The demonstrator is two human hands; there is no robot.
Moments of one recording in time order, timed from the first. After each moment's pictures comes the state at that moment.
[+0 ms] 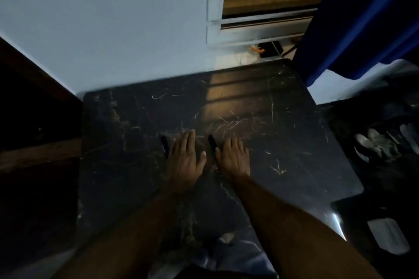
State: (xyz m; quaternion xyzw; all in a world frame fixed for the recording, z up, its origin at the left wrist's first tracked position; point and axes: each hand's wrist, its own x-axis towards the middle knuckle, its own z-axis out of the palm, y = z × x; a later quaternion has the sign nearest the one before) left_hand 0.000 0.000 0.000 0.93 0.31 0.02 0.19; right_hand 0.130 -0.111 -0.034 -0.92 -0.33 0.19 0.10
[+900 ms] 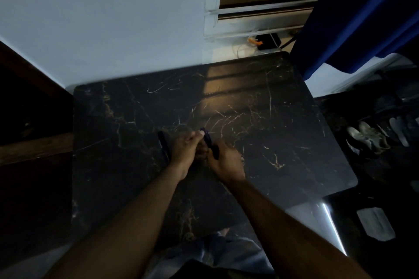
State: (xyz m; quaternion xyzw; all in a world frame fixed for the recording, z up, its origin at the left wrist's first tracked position) left_hand 0.030 0.012 0.002 0.53 0.47 0.08 0.70; right_hand 0.107 -0.119 -0.031 -0.87 -0.34 0.19 0.30
